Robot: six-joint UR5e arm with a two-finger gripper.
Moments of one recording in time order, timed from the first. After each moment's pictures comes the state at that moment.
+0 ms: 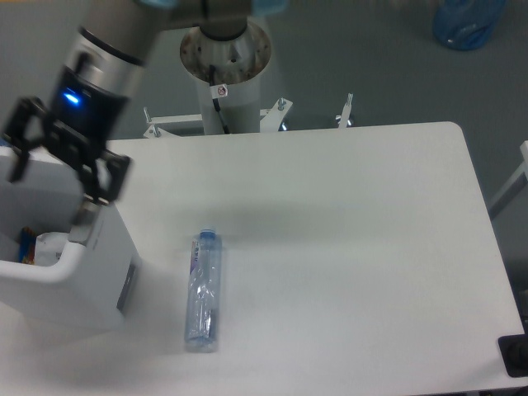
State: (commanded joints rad) arm 2.35 -1.75 -1.62 -0.79 0.93 0.39
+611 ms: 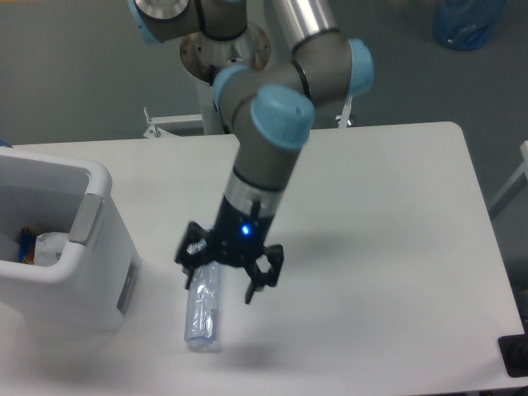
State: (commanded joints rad) arm 2.38 -2.01 -1.59 -0.80 1.15 0.37
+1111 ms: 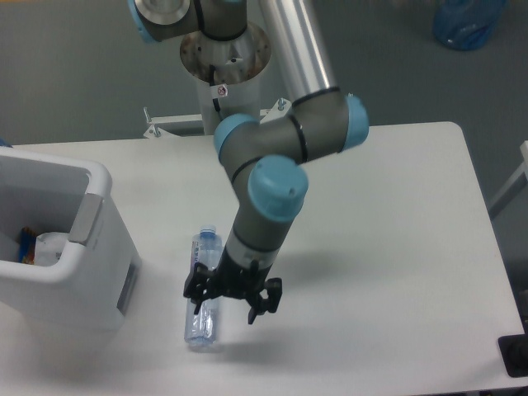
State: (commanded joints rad) arm 2.30 -2.17 -1.42 -1.04 1.28 0.37
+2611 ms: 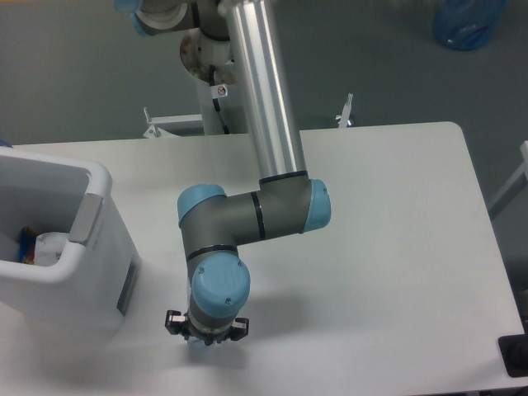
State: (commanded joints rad) arm 2.22 -2.28 -1.26 -1.14 1.38 0.29
